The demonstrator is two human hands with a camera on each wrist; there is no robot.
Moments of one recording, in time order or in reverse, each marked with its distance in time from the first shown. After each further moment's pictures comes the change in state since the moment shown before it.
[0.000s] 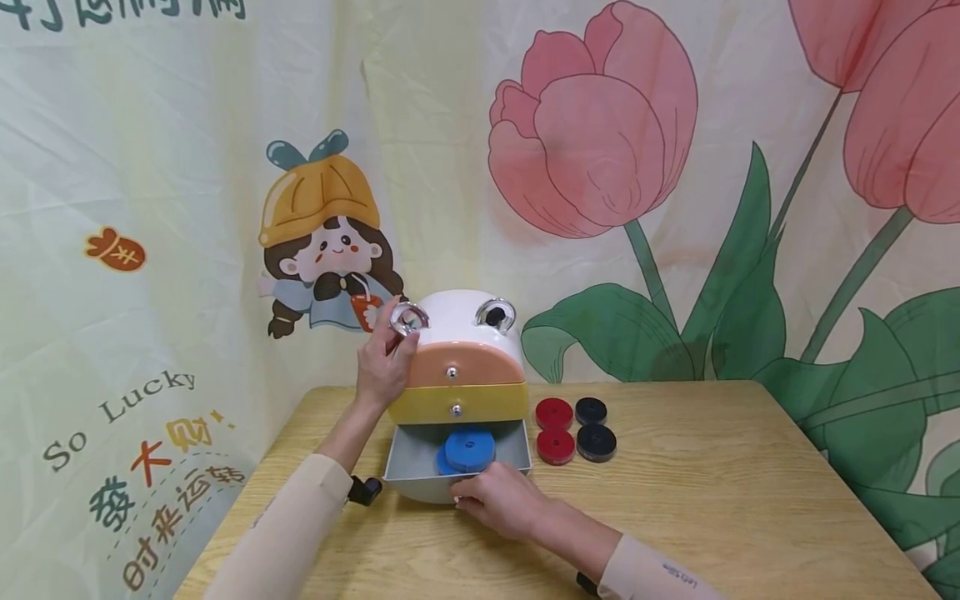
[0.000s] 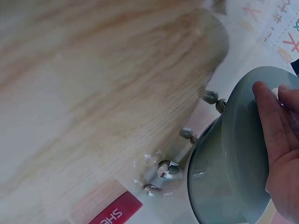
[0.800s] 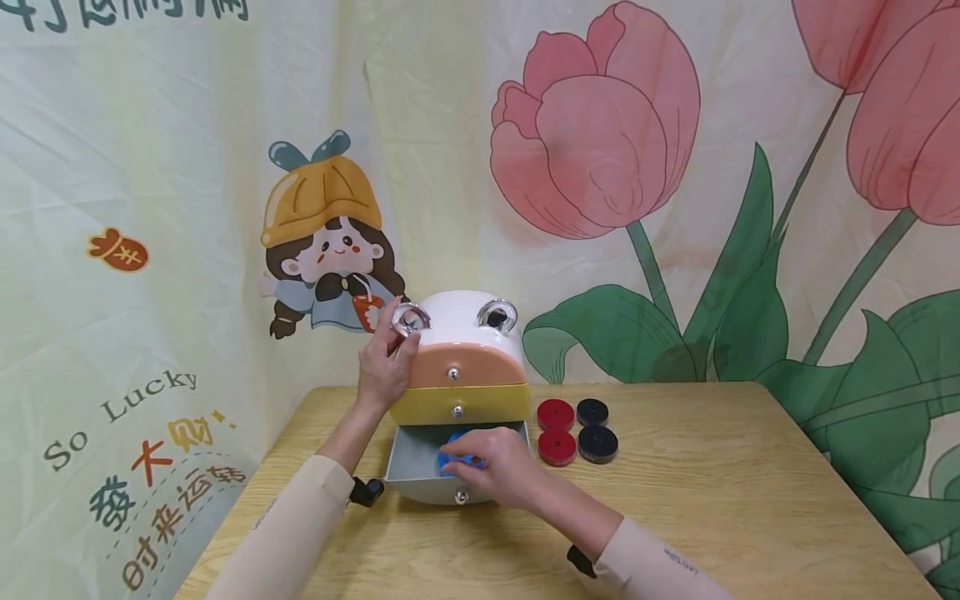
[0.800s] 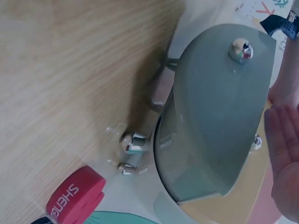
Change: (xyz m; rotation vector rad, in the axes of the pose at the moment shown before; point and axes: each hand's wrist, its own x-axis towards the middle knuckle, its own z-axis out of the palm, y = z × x) left_hand 0.000 -0.003 0.000 -0.009 0.001 0.011; right_hand 0.020 -0.005 -0.036 0.161 0.250 -0.049
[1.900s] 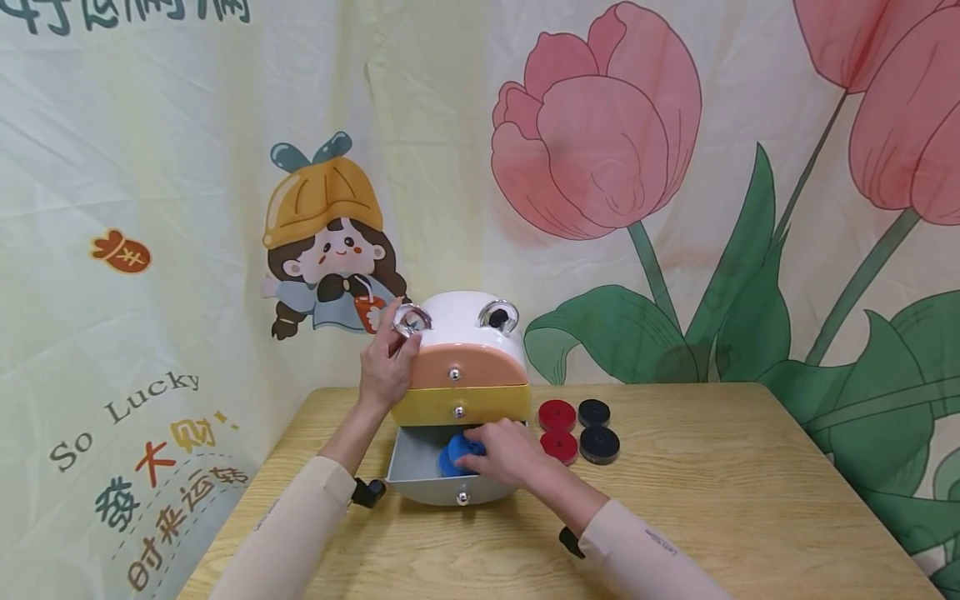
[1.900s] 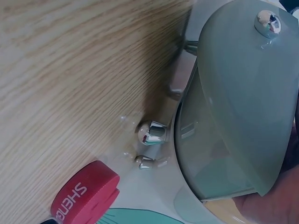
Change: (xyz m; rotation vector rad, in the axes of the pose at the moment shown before) left_hand -0.002 0.001 -0.001 -0.016 -0.020 -0.027; right_hand 0.013 0.029 0.006 -0.300 -0.239 0.389
